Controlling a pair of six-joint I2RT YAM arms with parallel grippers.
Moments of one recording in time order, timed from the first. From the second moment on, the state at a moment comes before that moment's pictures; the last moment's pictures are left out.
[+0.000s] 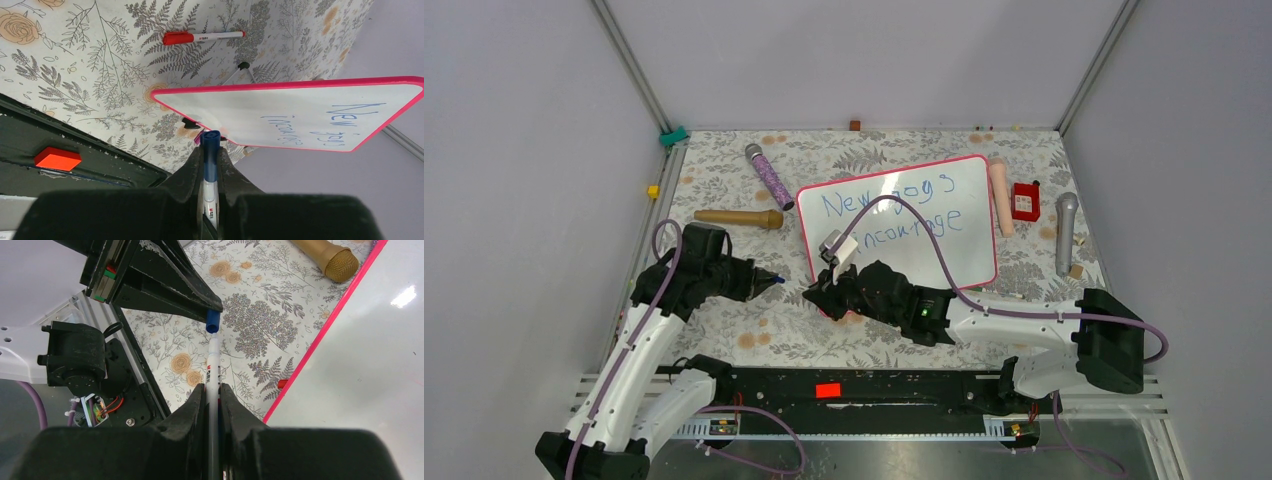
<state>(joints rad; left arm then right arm) -0.29 0.82 0.89 -1.03 0.15 -1.58 1.24 1.38 0.86 0.25 0.15 0.30</state>
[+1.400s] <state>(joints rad) -0.29 0.81 0.87 -1.03 0.16 -1.58 1.24 1.37 0.89 0.22 0.16 0.30</state>
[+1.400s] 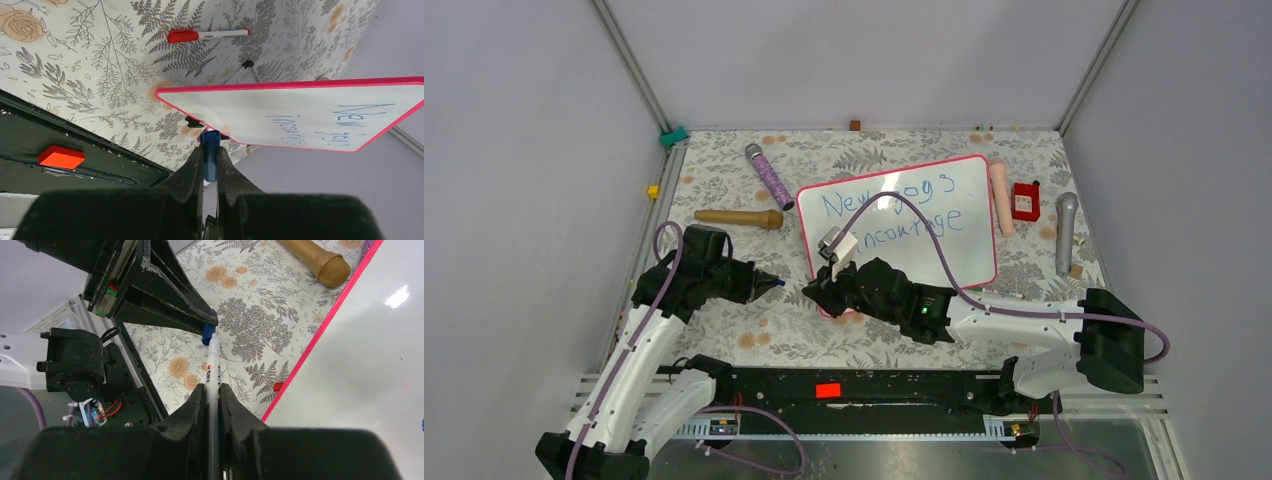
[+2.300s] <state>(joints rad) -0.29 0.81 0.87 -1.03 0.16 -1.59 1.24 1.43 0.89 0.24 0.15 0.32</state>
